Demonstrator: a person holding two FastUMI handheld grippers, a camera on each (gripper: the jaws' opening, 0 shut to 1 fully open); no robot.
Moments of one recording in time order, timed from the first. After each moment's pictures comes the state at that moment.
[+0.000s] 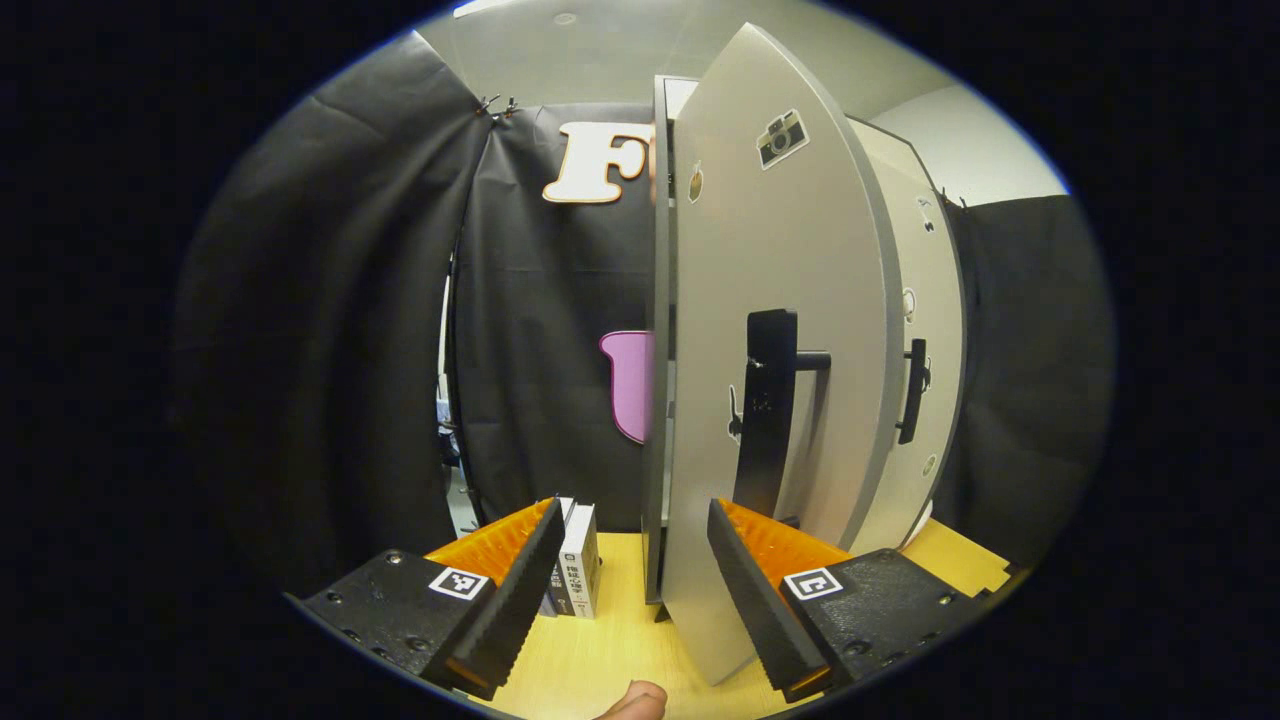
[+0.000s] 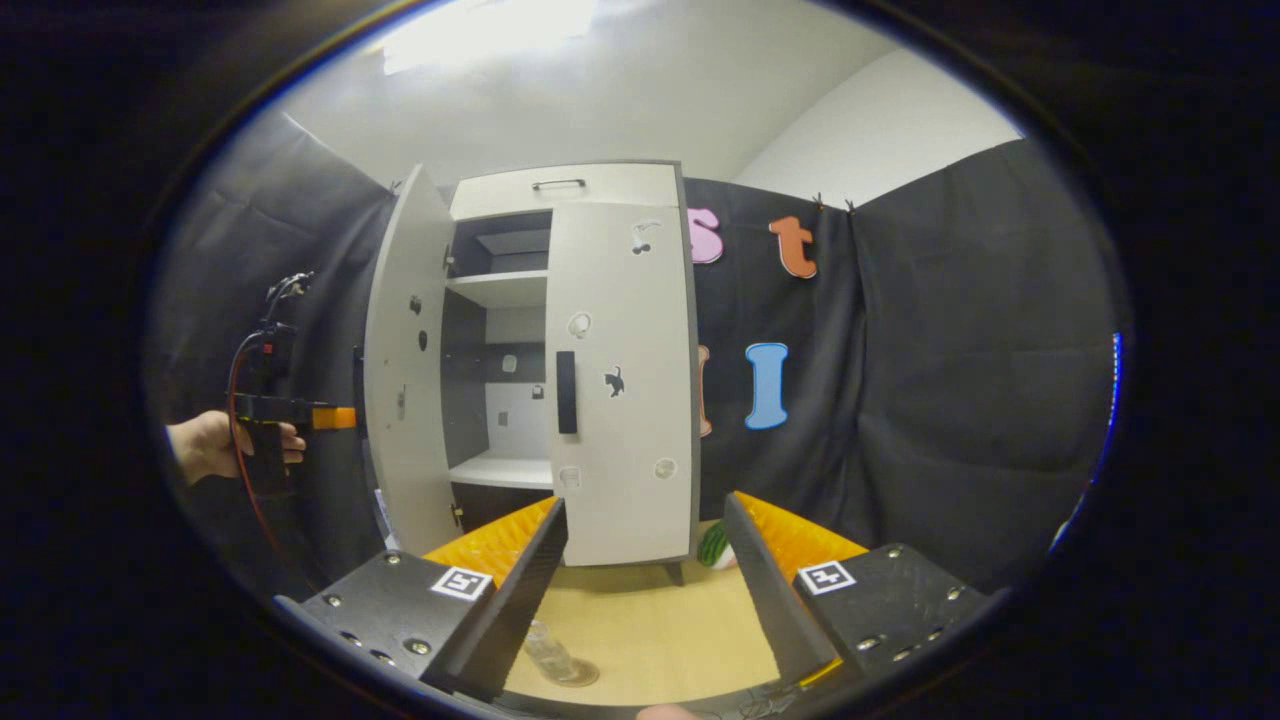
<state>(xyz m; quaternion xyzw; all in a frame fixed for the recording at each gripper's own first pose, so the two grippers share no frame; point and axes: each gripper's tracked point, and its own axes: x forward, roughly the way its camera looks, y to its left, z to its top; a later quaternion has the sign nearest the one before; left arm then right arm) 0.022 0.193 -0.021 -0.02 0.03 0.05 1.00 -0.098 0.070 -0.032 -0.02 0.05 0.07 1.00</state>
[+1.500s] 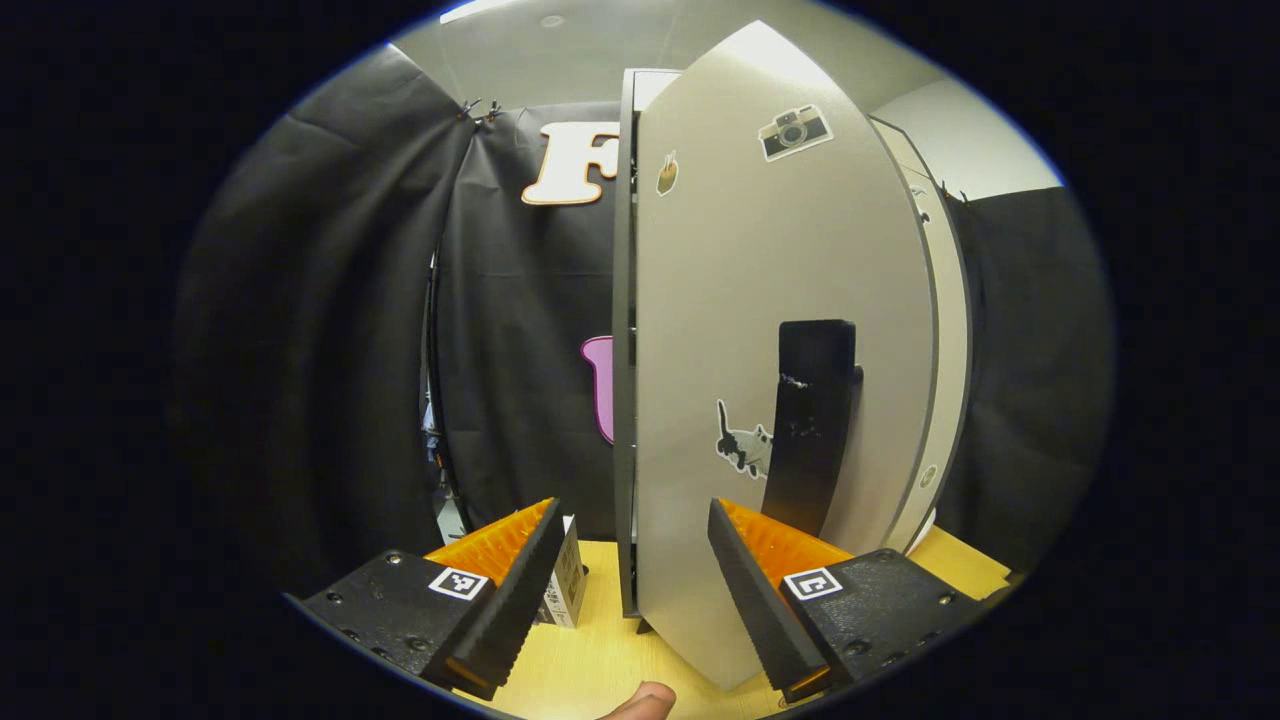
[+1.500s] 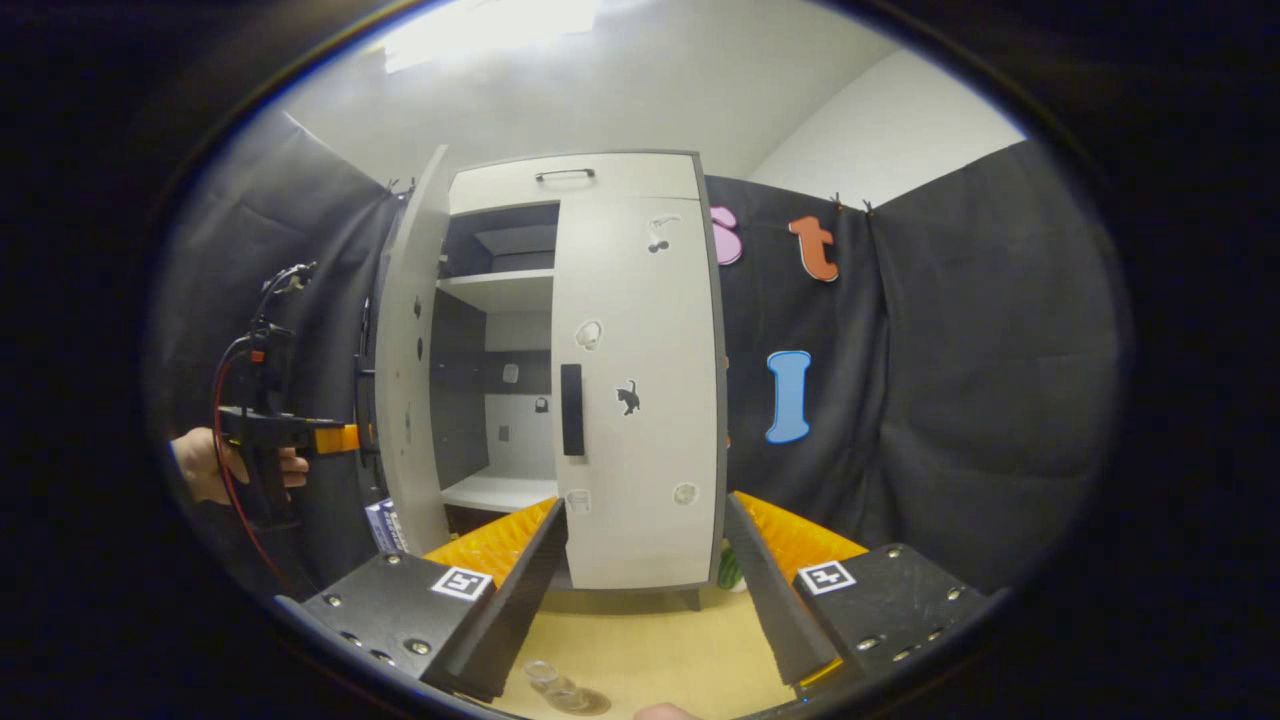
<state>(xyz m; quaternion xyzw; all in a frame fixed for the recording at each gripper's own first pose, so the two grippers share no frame) 0.062 0.155 -0.016 -0.02 0.02 0.06 1.00 -0.029 0.105 -0.026 -0.01 0.04 0.08 1.00</state>
